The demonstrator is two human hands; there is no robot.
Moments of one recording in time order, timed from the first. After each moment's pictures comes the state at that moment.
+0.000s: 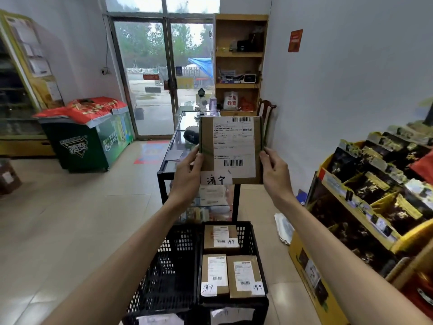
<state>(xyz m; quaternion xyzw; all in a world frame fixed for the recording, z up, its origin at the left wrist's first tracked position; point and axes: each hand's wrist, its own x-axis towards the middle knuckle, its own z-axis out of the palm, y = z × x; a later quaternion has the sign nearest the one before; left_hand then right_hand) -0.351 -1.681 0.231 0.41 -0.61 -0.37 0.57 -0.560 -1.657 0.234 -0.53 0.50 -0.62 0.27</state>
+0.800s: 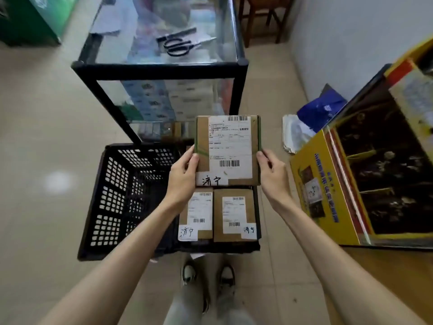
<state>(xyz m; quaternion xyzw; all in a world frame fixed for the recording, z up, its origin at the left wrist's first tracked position) -0.442 -1.891 -0.097 0.61 -0.48 -0.50 0.39 -0.656 -1.874 -0.104 -0.44 0.68 -0.43 0.40</state>
